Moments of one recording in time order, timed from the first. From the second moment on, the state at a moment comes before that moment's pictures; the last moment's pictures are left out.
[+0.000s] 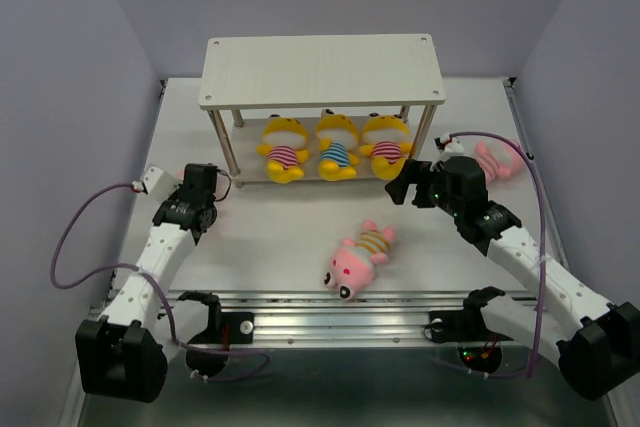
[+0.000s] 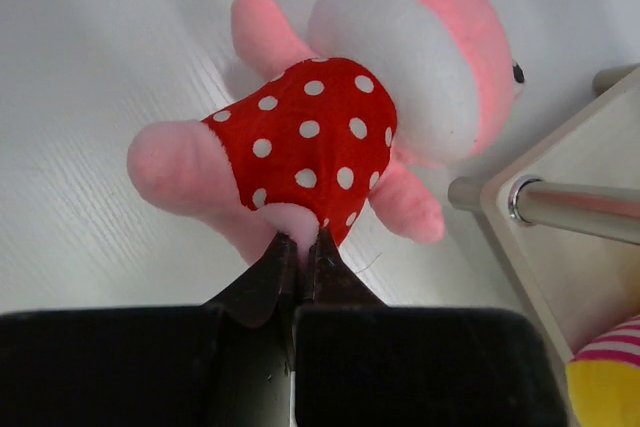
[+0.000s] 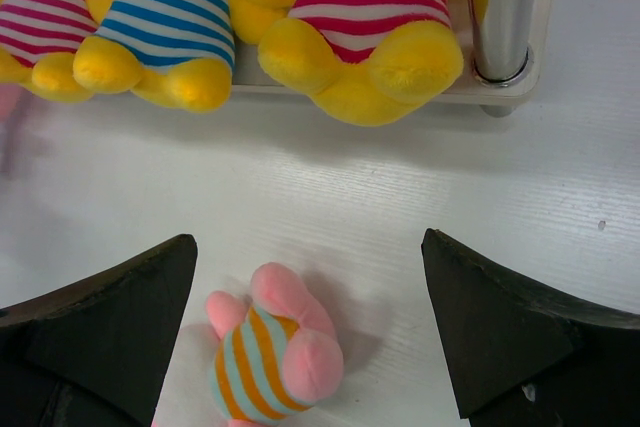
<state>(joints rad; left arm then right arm) -0.16 1.03 0.71 -0.66 -0.62 -1.08 0.43 0.96 0.68 -0.18 -0.03 0.46</state>
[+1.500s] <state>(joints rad) -0.70 1.22 1.56 -0.56 -0.85 -0.92 0.43 0.81 0.65 -0.17 0.07 0.47</state>
